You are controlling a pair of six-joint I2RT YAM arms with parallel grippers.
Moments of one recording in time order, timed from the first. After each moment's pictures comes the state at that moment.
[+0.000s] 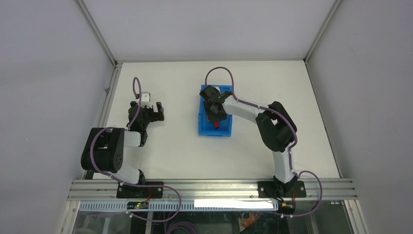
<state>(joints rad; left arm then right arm) -0.03 1.54 0.38 0.84 -0.01 -0.04 0.76 2.01 1.48 -0.65 0.22 0.46</state>
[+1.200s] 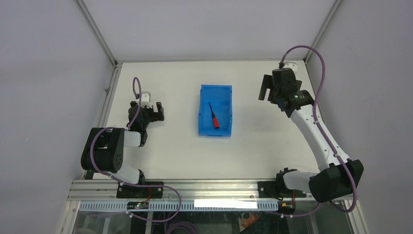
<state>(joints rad) -0.03 1.54 0.38 0.84 -0.01 -0.04 0.29 1.24 1.24 -0.75 0.41 0.32</state>
